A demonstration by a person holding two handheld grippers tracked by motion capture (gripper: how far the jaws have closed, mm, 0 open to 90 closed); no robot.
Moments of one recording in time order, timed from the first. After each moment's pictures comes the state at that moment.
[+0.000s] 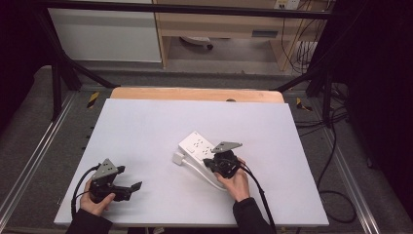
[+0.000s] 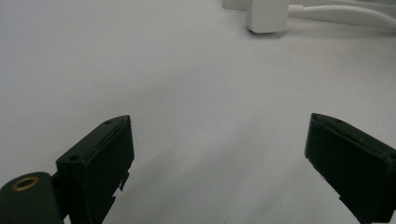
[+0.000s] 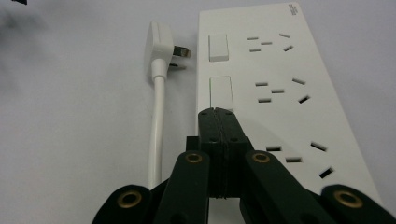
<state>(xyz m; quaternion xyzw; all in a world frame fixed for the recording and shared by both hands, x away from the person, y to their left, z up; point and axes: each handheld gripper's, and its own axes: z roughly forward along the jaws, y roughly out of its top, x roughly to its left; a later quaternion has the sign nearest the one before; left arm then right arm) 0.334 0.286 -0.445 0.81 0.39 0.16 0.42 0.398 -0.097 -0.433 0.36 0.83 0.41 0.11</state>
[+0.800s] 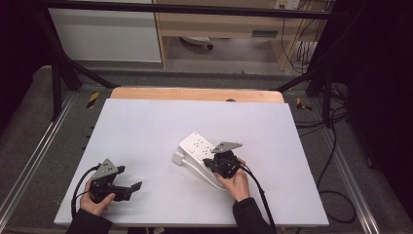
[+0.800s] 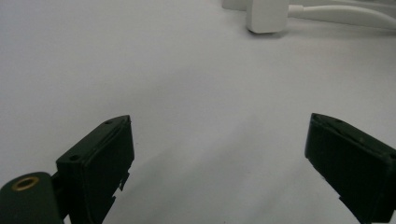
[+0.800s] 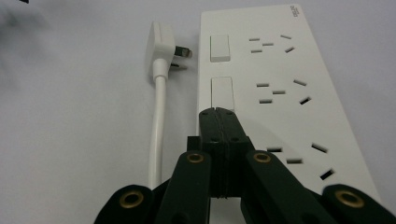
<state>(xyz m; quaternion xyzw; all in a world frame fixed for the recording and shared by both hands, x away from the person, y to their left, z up) 0.334 0.286 -0.445 0.81 0.39 0.16 0.42 0.398 -0.097 -0.433 0.35 0.83 0.41 0.11</state>
